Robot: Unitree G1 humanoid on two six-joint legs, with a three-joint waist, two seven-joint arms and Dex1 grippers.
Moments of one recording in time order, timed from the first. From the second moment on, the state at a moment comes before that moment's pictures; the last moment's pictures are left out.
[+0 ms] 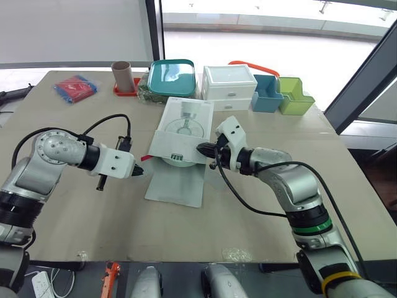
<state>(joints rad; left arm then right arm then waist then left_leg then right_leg) -0.63 0.95 -0.21 0.16 0.01 -0.23 -1.35 -0.66 -0.39 0.19 -0.11 0.28 0.72 0.63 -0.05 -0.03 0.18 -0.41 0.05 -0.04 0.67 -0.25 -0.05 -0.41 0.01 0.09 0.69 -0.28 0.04</state>
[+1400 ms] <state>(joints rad) -0.74 0.84 -0.17 0.11 -0.13 -0.12 -1.38 -0.64 -0.39 0.20 -0.15 0.25 0.73 0.65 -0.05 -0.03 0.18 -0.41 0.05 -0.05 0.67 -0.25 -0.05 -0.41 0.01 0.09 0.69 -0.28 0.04</state>
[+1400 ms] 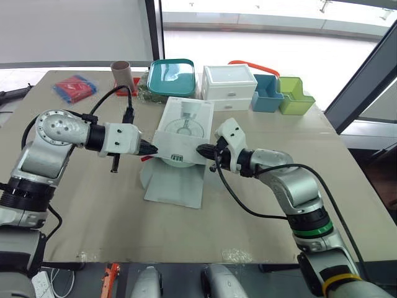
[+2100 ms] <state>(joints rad) -0.70 0.94 -0.25 0.18 0.07 -0.26 -1.43 -0.65 -0.38 0.20 -0.13 0.24 0.71 0.65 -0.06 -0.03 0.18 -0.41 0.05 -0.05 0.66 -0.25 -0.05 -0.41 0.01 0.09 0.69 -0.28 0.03</state>
